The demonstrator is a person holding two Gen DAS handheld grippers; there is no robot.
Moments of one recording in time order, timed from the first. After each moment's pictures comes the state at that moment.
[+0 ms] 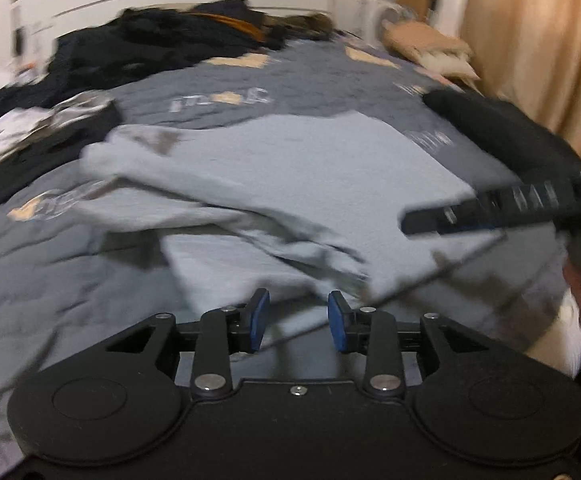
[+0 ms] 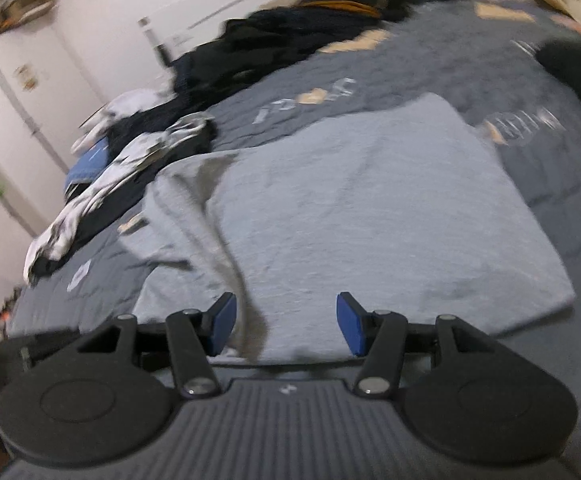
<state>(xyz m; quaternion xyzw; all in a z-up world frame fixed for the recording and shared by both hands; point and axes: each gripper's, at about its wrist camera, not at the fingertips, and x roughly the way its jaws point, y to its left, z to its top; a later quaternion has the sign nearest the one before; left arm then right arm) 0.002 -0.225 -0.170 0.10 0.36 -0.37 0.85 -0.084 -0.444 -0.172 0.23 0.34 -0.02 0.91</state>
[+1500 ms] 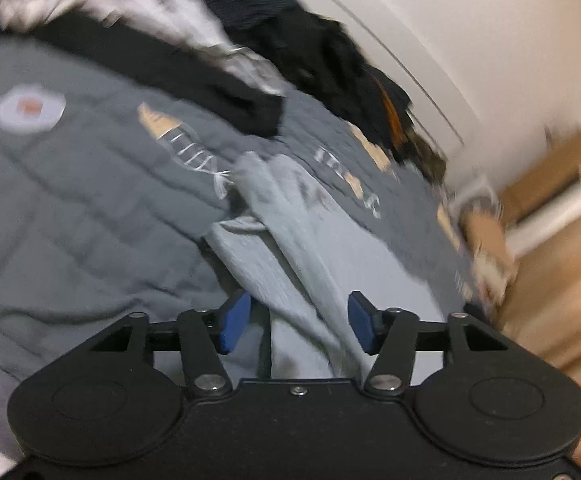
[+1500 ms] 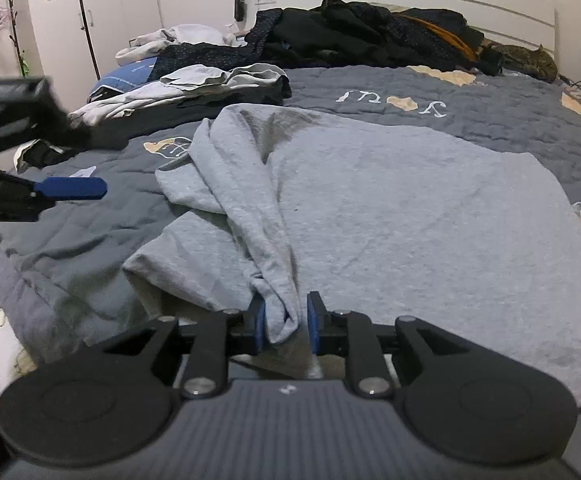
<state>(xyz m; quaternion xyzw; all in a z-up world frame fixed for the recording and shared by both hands) 0.107 -0.113 -0.173 -0.30 0.42 -0.24 0.82 -0.035 -0.362 -0.201 0.05 0.36 0.02 0.93</state>
